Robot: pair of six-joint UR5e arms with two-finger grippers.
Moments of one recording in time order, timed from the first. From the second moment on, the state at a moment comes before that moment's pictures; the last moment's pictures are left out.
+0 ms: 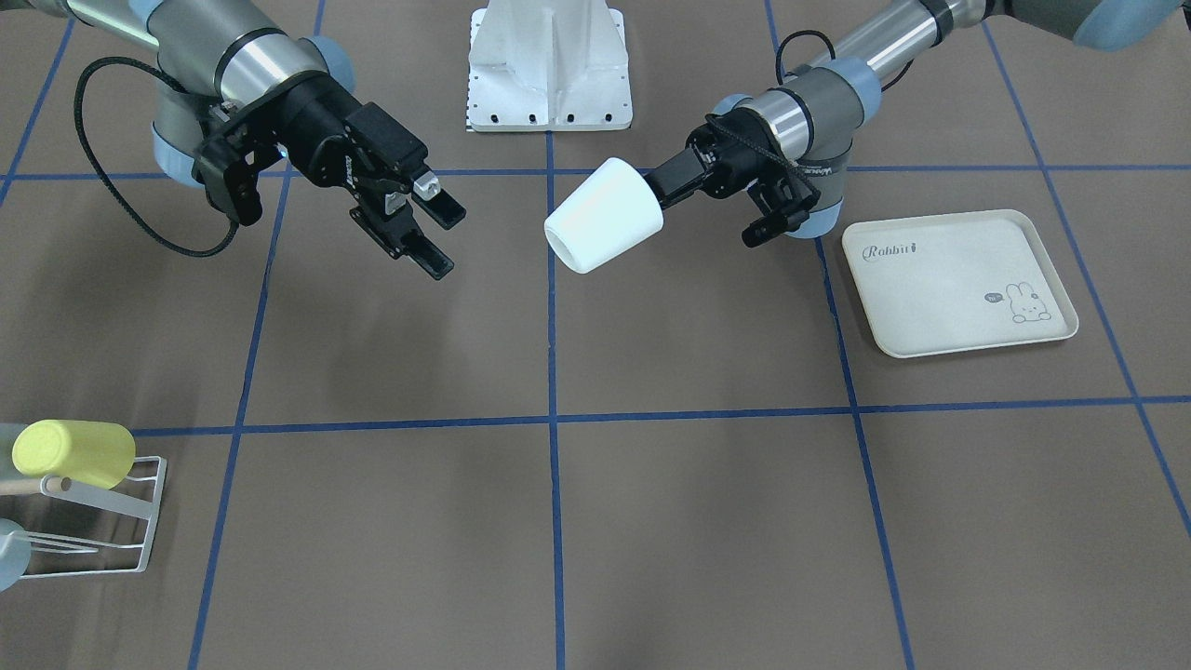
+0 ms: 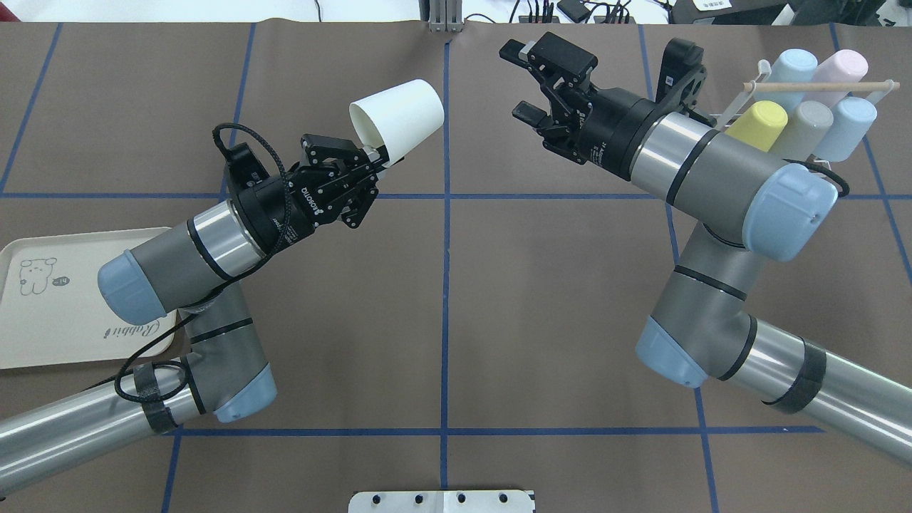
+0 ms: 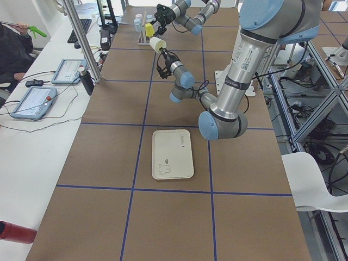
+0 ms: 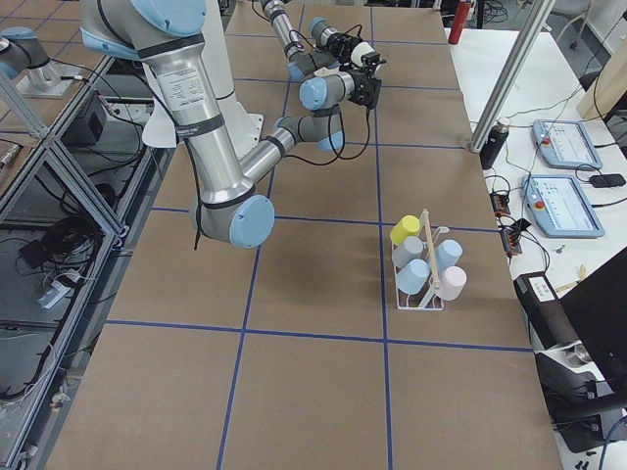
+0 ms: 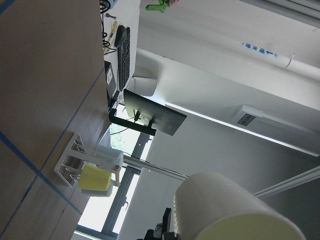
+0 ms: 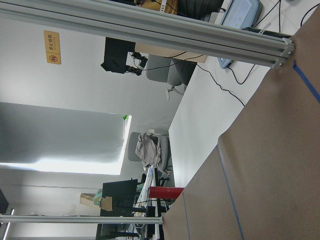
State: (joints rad) left arm -0.51 -2.10 -1.42 -3.49 -1.38 -2.27; right arm 0.64 -1.13 1.73 -0.27 1.42 1.94
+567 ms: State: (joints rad) left arm -0.48 -2.13 -1.41 -3.52 -1.35 -2.27; right arm 0.63 -1.12 1.73 -0.22 1.39 1.98
